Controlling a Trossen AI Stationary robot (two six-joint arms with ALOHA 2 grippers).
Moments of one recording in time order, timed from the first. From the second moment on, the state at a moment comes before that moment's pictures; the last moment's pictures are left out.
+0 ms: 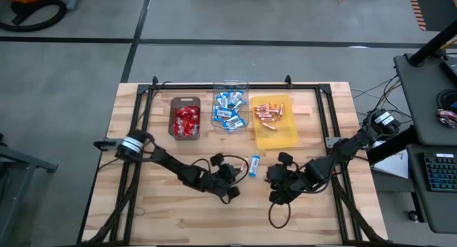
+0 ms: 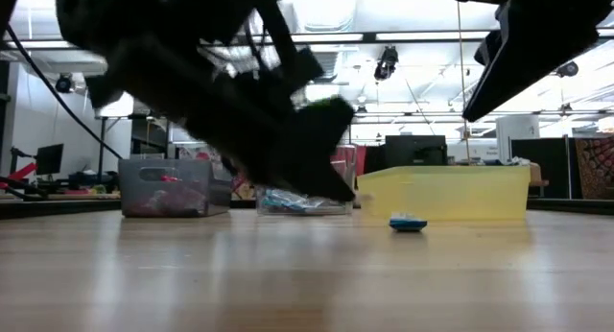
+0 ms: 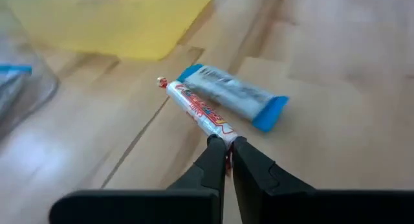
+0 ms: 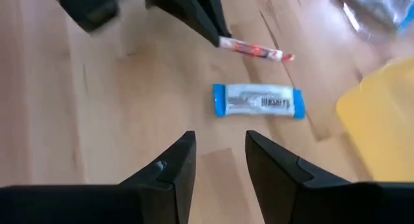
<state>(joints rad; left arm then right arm) -0.39 2.07 1.03 0.37 -0.73 -0.43 0.57 1.52 0.96 -0.54 0.49 0.71</state>
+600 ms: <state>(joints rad) -0.40 1.89 1.02 0.40 -0.46 -0.29 0.56 1.52 0.93 -0.27 0.60 0.10</state>
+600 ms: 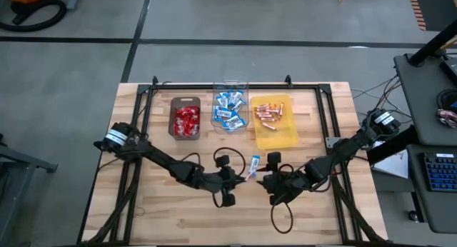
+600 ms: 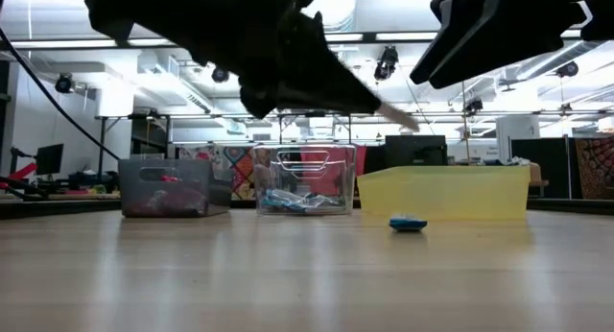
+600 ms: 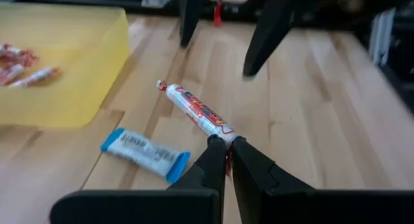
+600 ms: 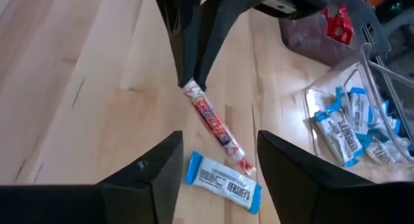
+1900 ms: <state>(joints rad) -0.39 1.88 1.02 0.53 -0.44 -0.24 0.54 1.52 0.95 -0.32 0.58 0.00</state>
